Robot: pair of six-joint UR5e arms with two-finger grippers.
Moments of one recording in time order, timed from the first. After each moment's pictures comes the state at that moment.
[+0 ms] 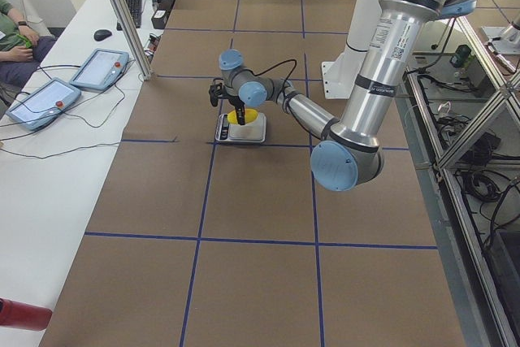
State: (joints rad) left arm -0.80 -1.92 -1.69 -1.78 -2.20 -1.09; right arm 1.62 -1.66 1.66 -1.68 2.35 -0.12
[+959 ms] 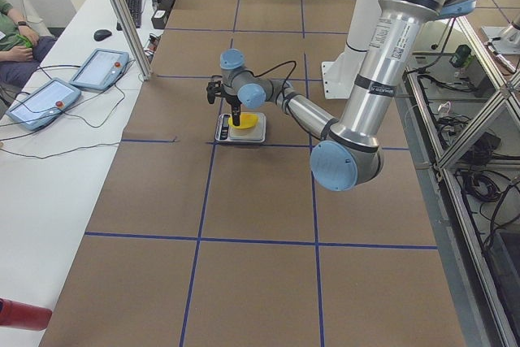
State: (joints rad) left arm -0.89 -1.92 -1.77 -1.73 -2.15 -1.01; right arm 1.62 -1.66 1.66 -1.68 2.35 -0.12
